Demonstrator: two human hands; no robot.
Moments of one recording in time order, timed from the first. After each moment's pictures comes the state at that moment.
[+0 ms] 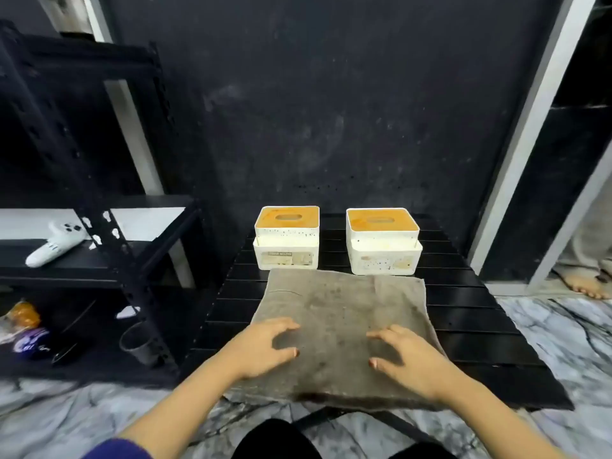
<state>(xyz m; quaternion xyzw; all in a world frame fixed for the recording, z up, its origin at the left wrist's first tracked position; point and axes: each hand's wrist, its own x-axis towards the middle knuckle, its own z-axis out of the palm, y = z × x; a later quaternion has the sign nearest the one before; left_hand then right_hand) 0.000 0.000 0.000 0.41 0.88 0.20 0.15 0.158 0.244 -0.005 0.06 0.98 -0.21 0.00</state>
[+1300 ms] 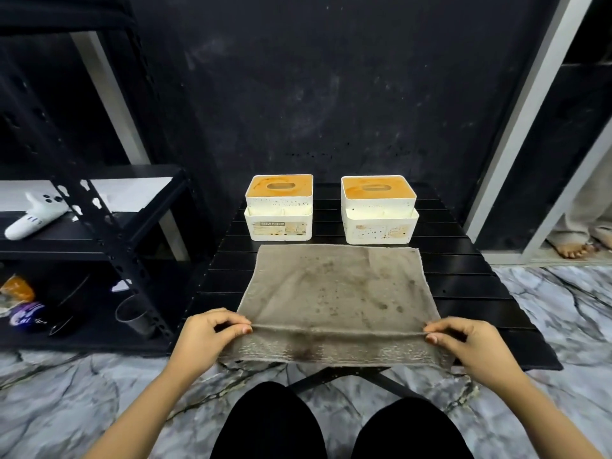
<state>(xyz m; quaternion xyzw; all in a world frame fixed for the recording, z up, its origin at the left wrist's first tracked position) 0.014 -0.056 -0.023 0.25 0.85 0.46 0.04 0.222 0.287 -0.021 0.22 0.85 -0.45 -0.15</state>
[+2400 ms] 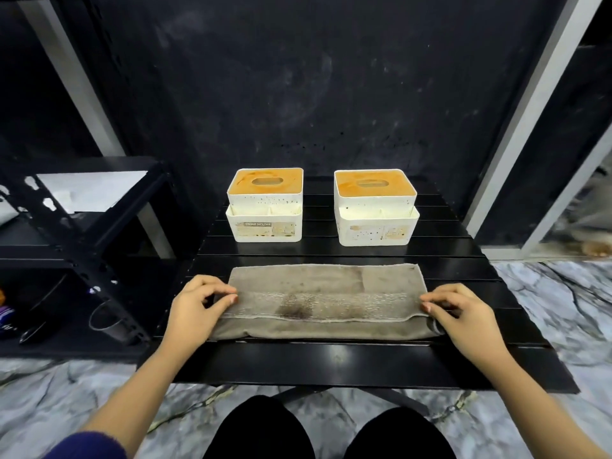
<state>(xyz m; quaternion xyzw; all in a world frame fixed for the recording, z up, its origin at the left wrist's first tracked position) -0.055 -0.020 -0.046 0.26 0.87 0.42 -0.06 0.168 0.329 -0.041 0.21 0.87 -0.36 -0.26</state>
